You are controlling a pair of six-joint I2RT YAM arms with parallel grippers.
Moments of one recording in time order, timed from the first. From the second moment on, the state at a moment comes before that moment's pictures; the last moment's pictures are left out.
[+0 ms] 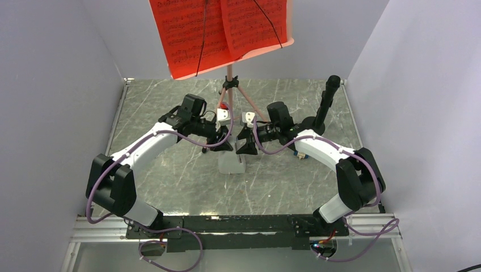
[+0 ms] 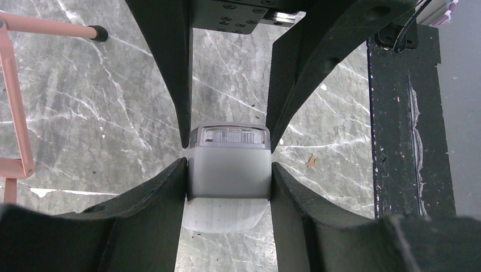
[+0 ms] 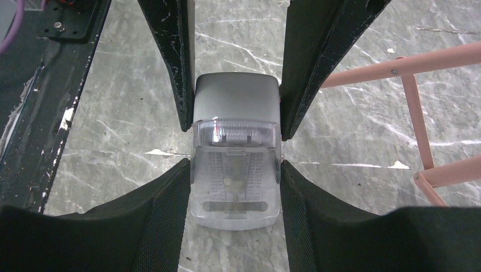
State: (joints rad) left arm -0.48 1.50 1.14 -0.44 0.90 0.56; right arm 0.54 1.55 0.98 -0.09 -0.99 -0.61
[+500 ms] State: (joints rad) left arm -0.48 1.49 1.16 -0.48 0.88 0.59; right arm 0.55 1.55 1.02 -0.16 -0.97 -0.63
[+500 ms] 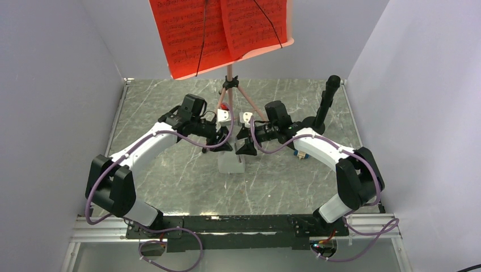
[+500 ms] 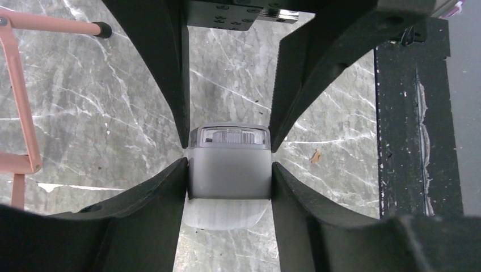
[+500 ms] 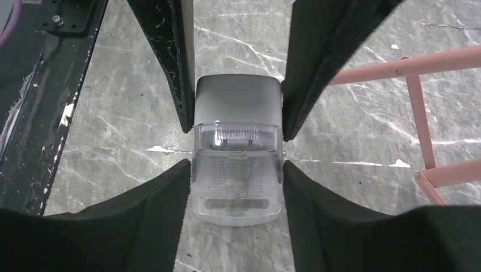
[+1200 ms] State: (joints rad) left arm -0.42 1.24 1.05 -0.59 0.66 0.66; right arm 0.55 1.55 1.13 -0.45 -0.89 -0.73
